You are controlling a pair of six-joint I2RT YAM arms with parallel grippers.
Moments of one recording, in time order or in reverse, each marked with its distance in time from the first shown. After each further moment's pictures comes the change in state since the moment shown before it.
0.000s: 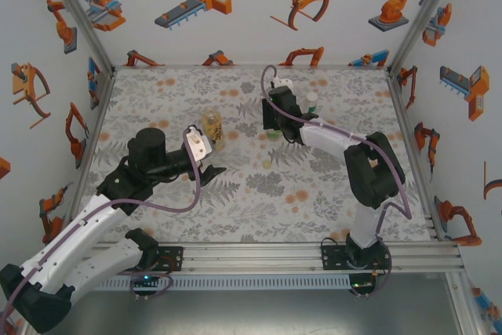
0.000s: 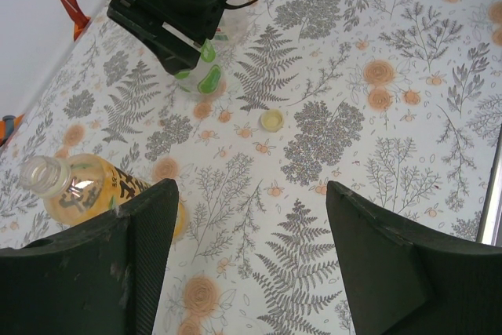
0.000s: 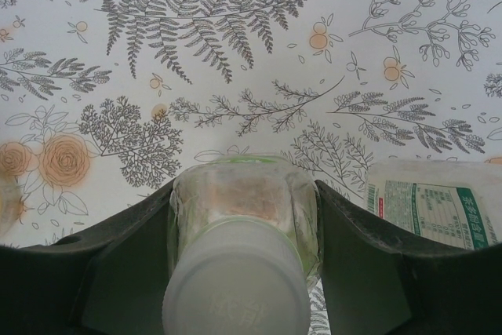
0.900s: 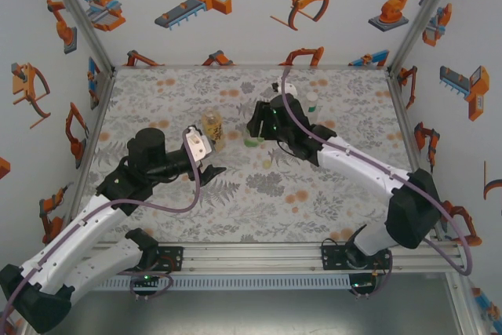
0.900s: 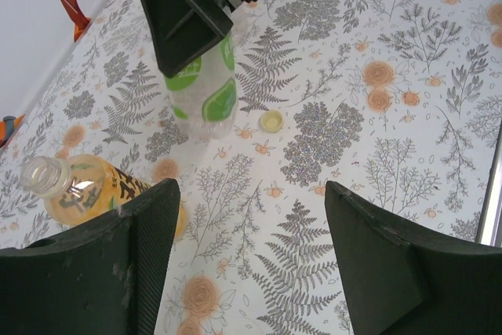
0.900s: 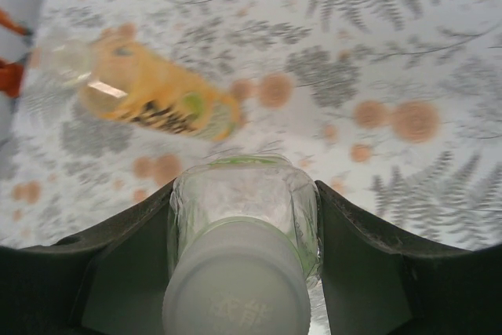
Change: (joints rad) left arm 0.000 -0.003 0.000 0.000 0.000 -0.002; right arm 0.151 -0.355 -0.099 -0.121 -0.097 0.276
